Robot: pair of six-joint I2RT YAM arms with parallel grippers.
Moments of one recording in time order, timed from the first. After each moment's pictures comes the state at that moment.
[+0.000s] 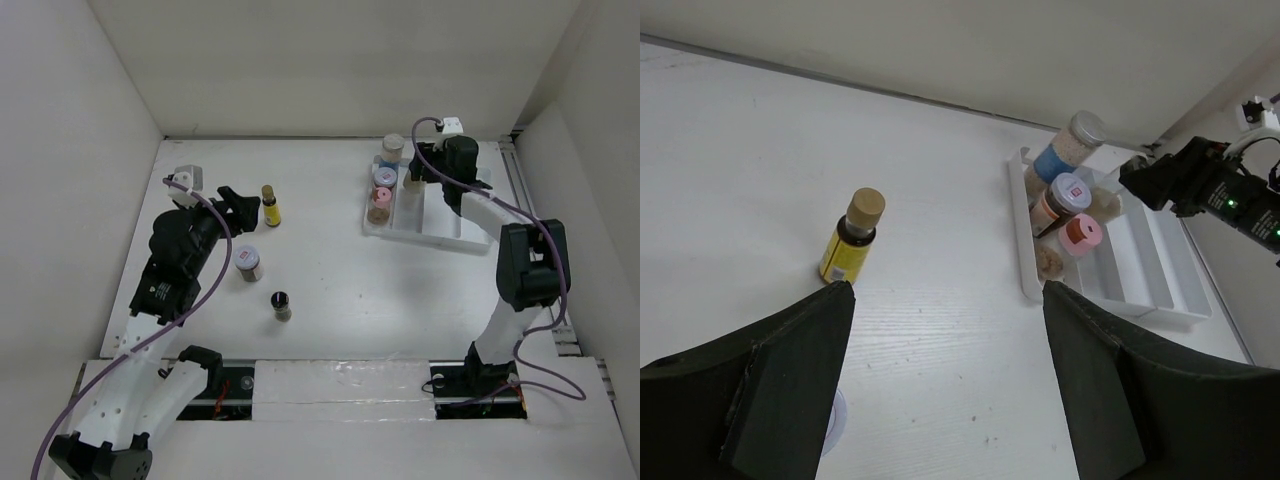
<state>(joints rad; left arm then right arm) -0.30 0.73 0.84 -0.22 -0.01 -0.45 0.12 1.78 1.23 0.21 -0.07 0.06</state>
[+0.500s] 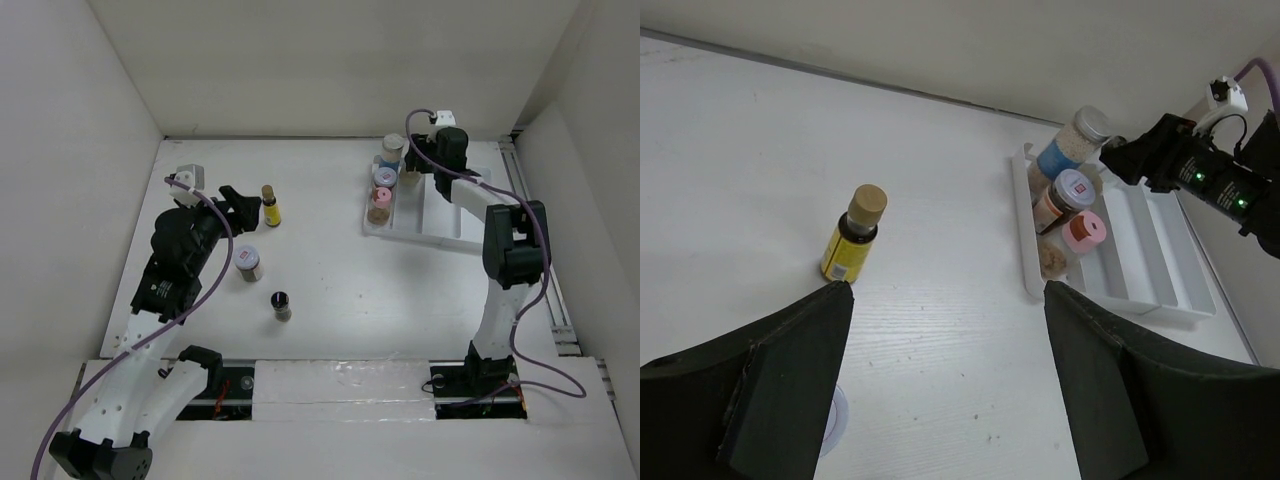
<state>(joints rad) -0.30 0.74 0.84 -0.22 -0.01 -0.45 0.11 2.01 1.43 0.21 -0.06 0.08</state>
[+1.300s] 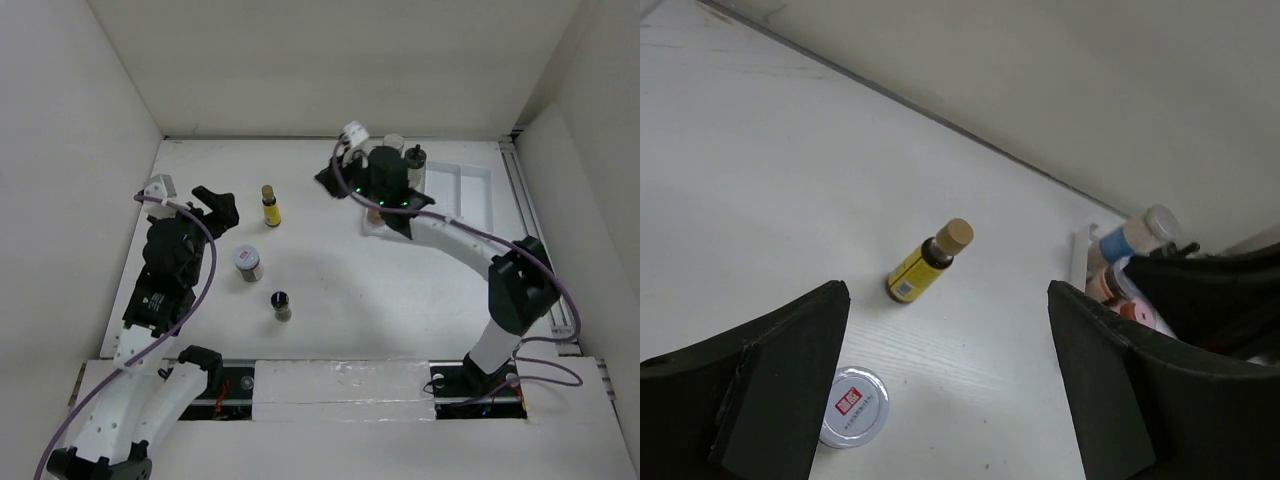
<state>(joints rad) -0.30 0.68 0.84 -0.29 -0.28 -0.55 0.56 1.69 1.31 0.27 -0.20 0.10</state>
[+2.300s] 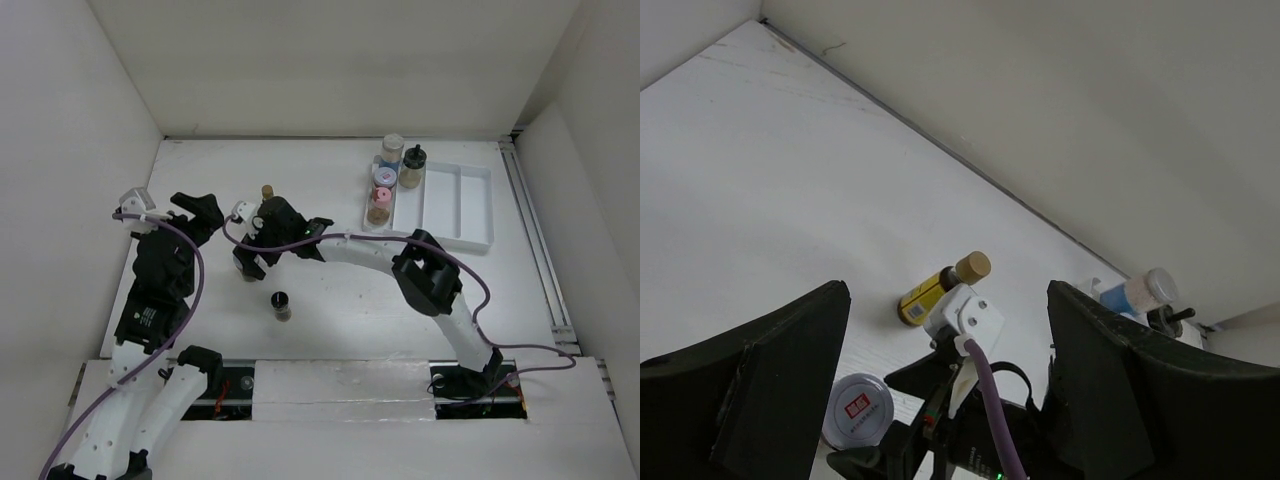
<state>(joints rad) -0.30 0.60 0.85 -0.34 -0.46 -0.64 0.99 2.23 1.78 -0.20 -0.26 -0.02</state>
